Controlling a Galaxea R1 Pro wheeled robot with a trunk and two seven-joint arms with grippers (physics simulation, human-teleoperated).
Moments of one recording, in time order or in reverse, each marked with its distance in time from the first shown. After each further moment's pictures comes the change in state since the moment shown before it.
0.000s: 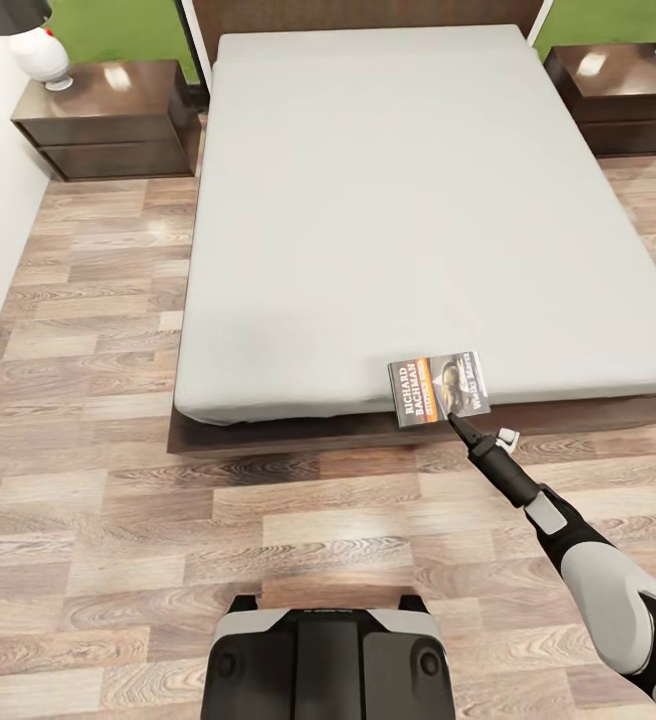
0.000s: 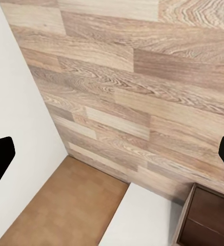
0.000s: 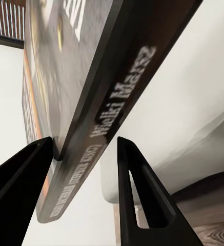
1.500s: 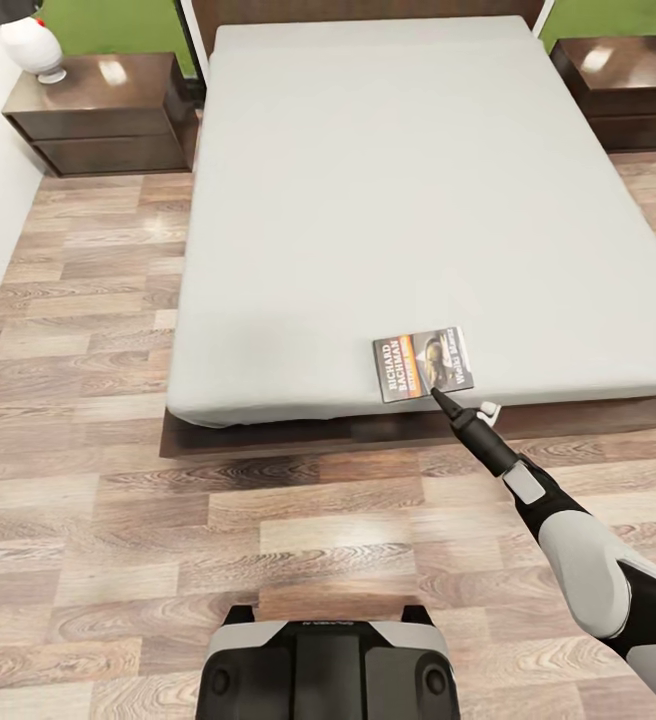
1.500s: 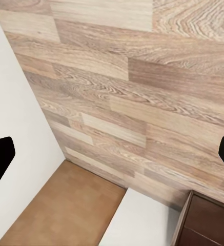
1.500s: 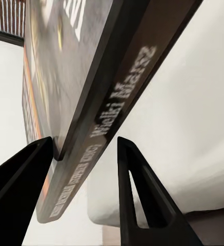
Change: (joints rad) left arm 0.000 0.000 0.000 0.000 0.000 0.001 -0.001; right arm -0.092 0.054 0.015 -0.001 0.020 -0.045 -0.095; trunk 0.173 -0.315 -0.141
